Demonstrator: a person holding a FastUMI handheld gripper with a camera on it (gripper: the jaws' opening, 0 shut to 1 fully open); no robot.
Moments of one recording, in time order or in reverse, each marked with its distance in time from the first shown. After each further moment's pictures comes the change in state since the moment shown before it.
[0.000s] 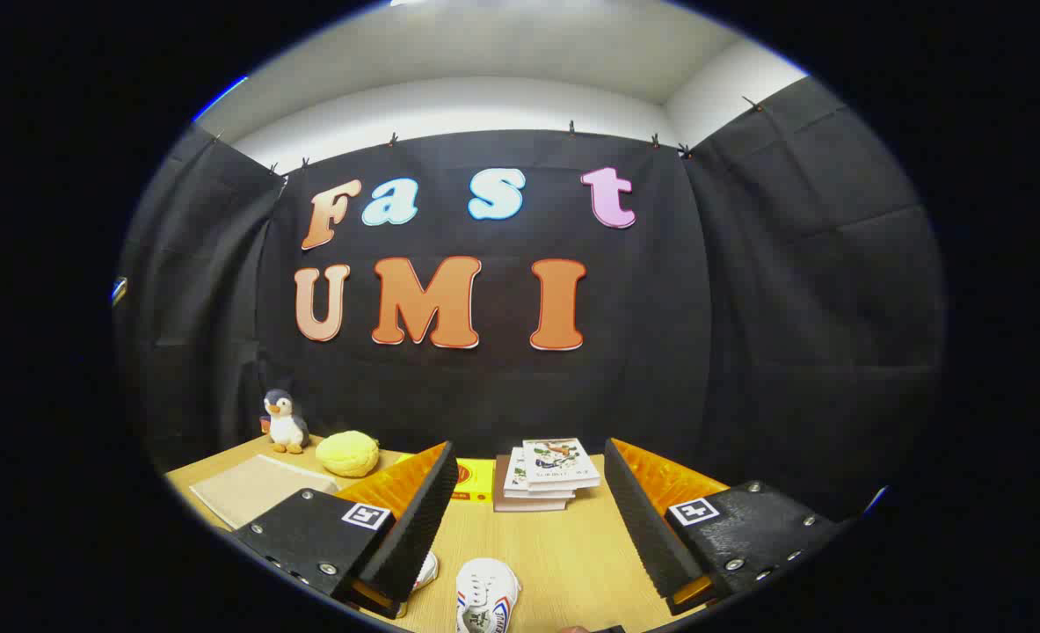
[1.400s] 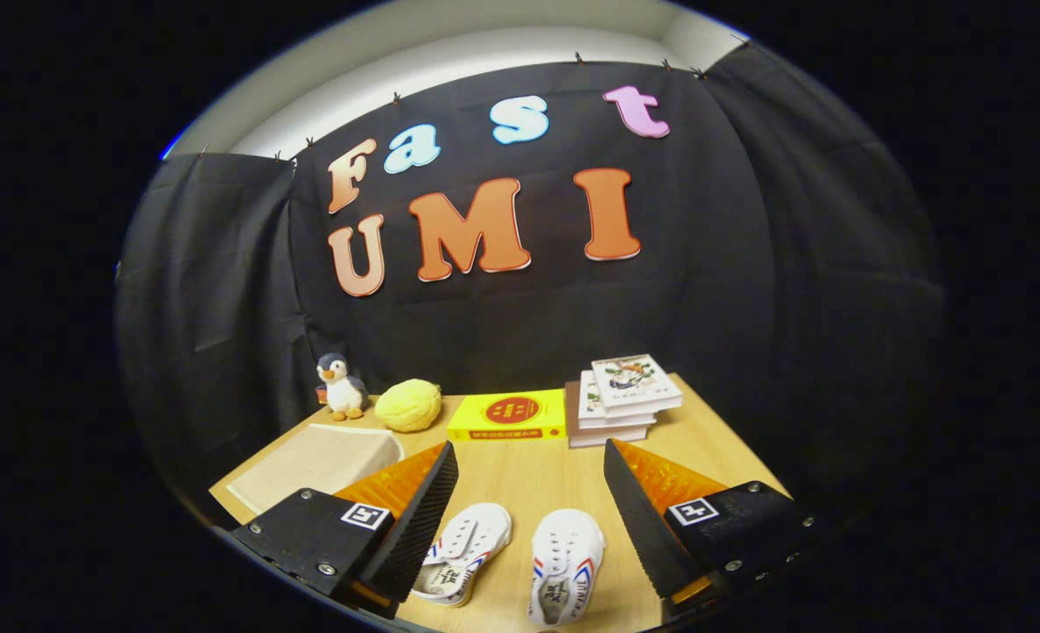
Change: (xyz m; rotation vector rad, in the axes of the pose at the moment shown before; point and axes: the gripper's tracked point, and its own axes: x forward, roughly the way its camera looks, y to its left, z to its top) arm 0.010 0.083 -0.116 0.204 0.320 0.242
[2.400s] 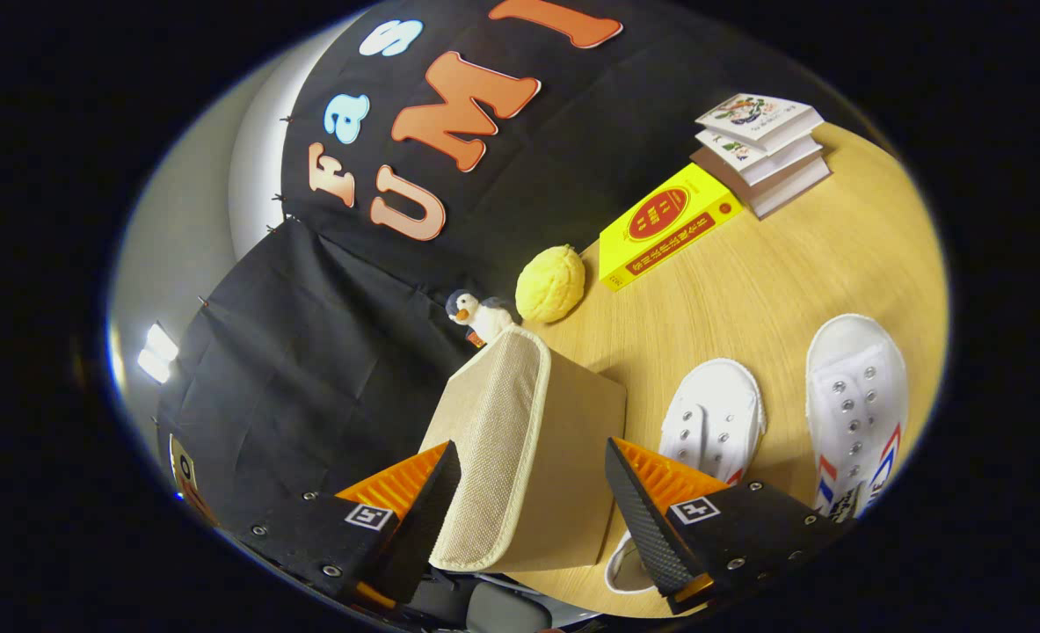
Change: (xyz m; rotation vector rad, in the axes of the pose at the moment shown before) arm 0.064 0.137 -0.123 0.592 0.509 0.514
